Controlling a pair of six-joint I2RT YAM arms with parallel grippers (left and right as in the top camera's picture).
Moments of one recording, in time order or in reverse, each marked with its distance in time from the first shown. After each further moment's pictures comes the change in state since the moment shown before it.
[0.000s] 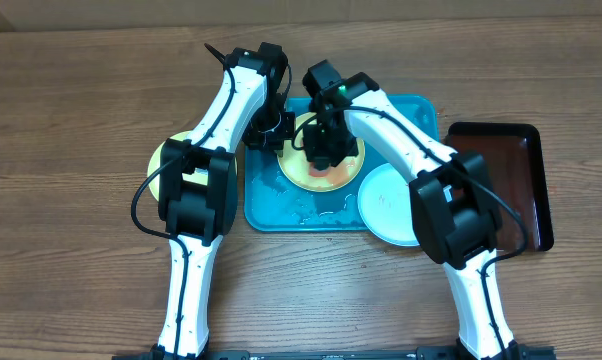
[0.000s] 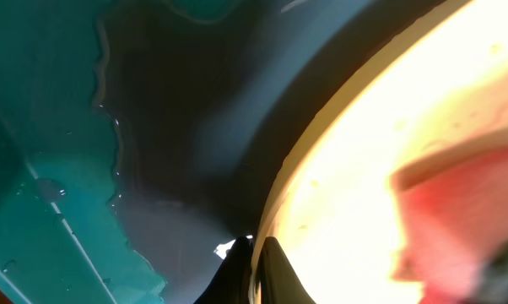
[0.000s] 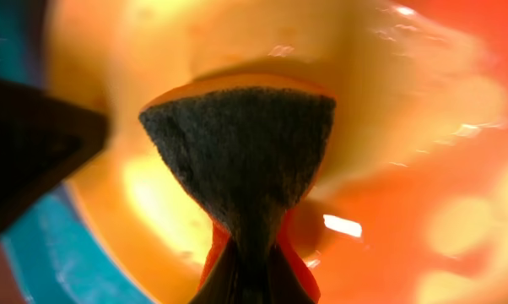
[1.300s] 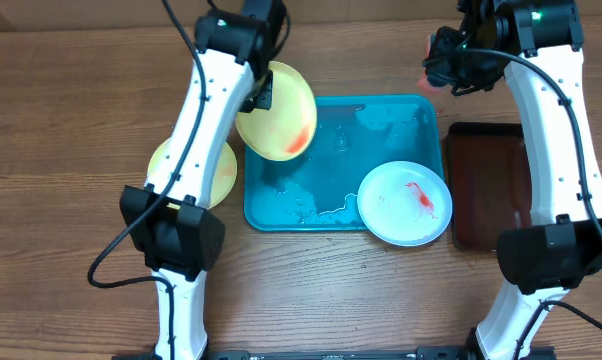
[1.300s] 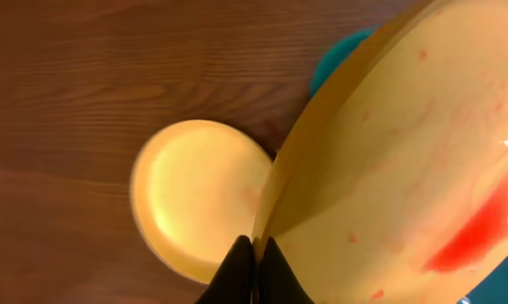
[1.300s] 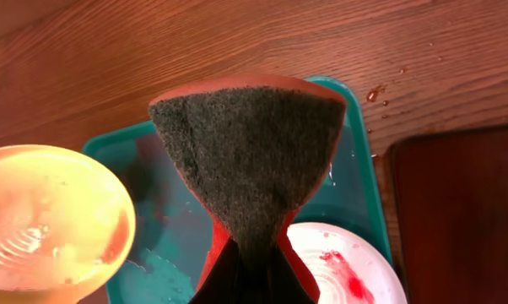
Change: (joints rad) left arm -0.072 -0.300 0.165 -0.187 -0.585 -0.049; right arm -0.393 -0.319 0.311 -0.304 0.062 -0.015
